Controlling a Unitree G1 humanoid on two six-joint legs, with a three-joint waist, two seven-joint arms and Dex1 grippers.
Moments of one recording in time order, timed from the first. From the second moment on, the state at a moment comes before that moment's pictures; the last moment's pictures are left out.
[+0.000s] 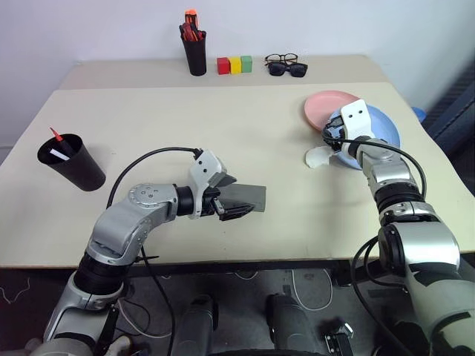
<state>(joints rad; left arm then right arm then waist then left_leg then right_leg) -0.48 0.50 -0.16 -0.38 -0.46 0.89 -0.73 -1.02 -0.50 -0.04 1.12 -0.06 0.01 0.36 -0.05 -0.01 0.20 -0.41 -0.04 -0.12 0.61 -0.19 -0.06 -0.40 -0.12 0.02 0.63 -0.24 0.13</state>
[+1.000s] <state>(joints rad) -0.47 0.50 -0.16 -0.39 -0.47 0.91 -0.69 -1.02 -0.54 -0.01 1.14 -0.11 0.04 0.36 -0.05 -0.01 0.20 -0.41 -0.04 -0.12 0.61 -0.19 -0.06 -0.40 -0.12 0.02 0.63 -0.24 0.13</state>
